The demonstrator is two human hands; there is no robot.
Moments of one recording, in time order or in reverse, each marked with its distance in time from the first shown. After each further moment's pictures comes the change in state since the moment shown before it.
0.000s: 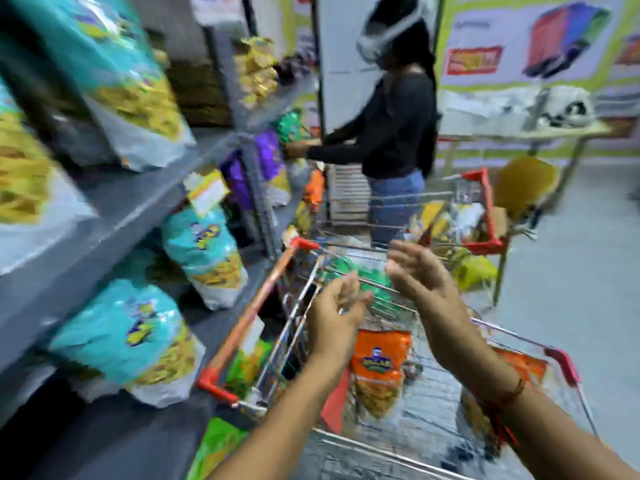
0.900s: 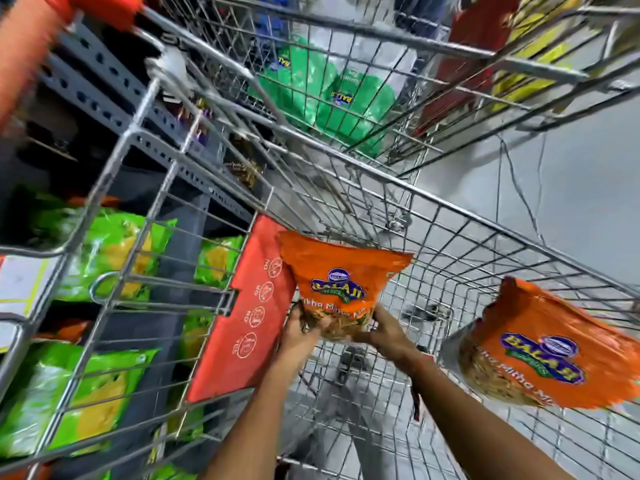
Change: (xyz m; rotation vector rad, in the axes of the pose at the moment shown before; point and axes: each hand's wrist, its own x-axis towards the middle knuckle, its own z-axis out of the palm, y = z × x) left_hand 0.060 -0.457 0.049 0.398 -0.129 -1.131; right_hand -0.007 0.517 -0.177 -0.381 -0.292 1.096
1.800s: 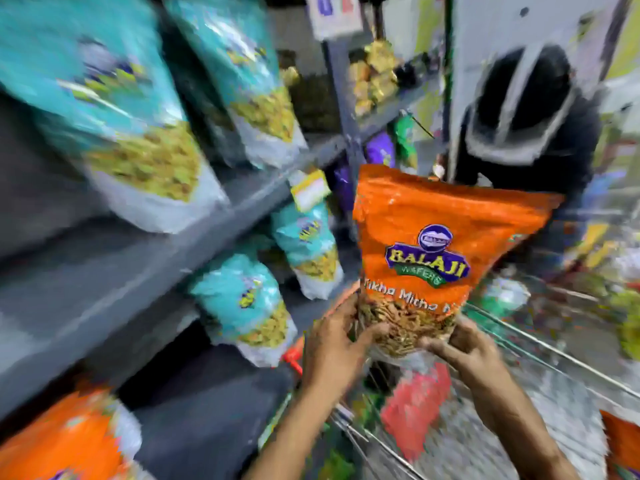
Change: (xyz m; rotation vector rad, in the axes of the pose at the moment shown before) left_hand -0.427 0.031 -0.204 0.101 0.816 1.065; right_hand -0.349 -0.254 0.096 0.279 -0.133 -1.057
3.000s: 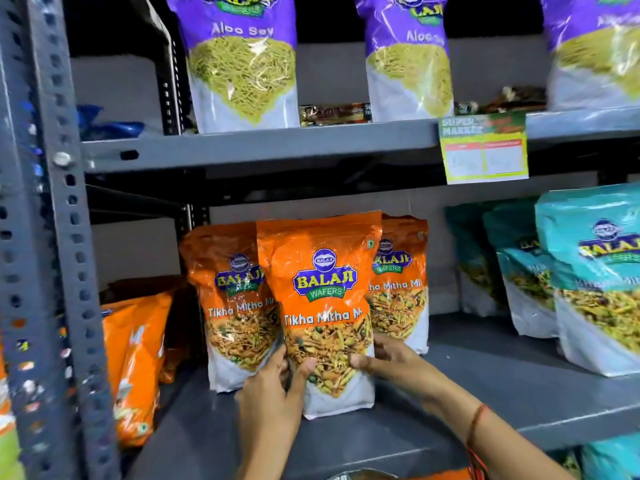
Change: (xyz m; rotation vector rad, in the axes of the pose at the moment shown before) left_hand -0.266 -0.006 -0.468 0.529 1.135 -0.378; right_hand -0.061 -0.175 0.555 0.101 -1.275 -0.107
